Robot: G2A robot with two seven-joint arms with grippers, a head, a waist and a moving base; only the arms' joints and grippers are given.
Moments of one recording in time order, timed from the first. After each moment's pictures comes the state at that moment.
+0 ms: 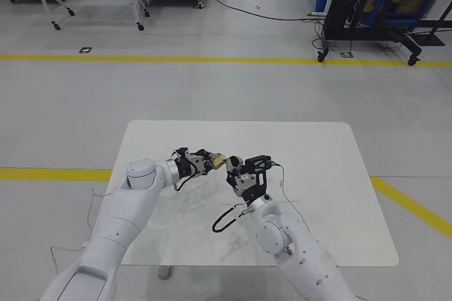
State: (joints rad) left arm 0.88 -1.33 -1.09 -0.92 -0.63 0.34 -0.86; right arm -1.40 -1.41 1.00 -1.57 -0.97 0.02 -0.05
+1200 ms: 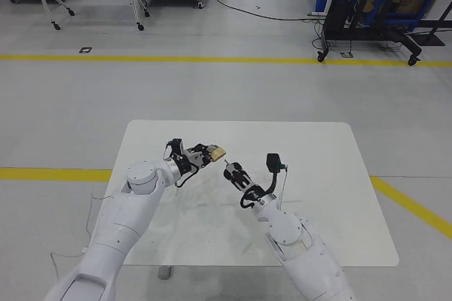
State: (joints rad) left arm 0.94 -1.32 -1.10 -1.02 -0.53 0.15 -0.72; right arm -1.44 -1.44 1.10 -1.62 -0.18 0.07 0.15
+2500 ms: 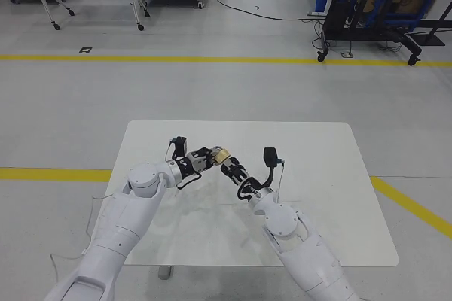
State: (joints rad) left arm 0.95 -1.31 -1.09 -1.06 -0.43 0.07 -0.79; right arm -1.38 -1.45 1.08 -1.57 -0.16 0.08 0.13
